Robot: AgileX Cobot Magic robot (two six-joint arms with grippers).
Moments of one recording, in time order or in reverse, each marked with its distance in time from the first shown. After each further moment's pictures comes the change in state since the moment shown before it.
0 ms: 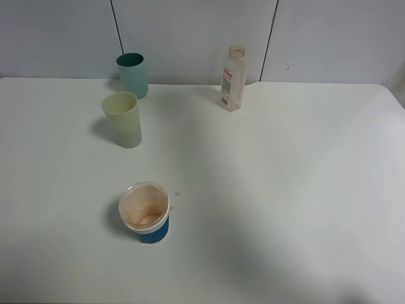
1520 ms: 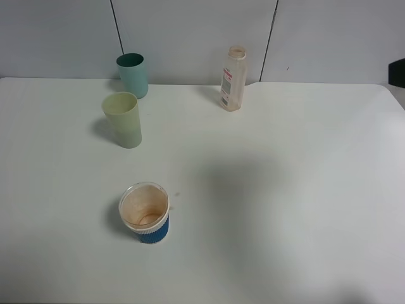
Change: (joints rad) left arm 0.000 0.000 0.000 0.000 0.000 0.000; right arm -0.008 -0.734 0.459 -0.032 0.592 0.058
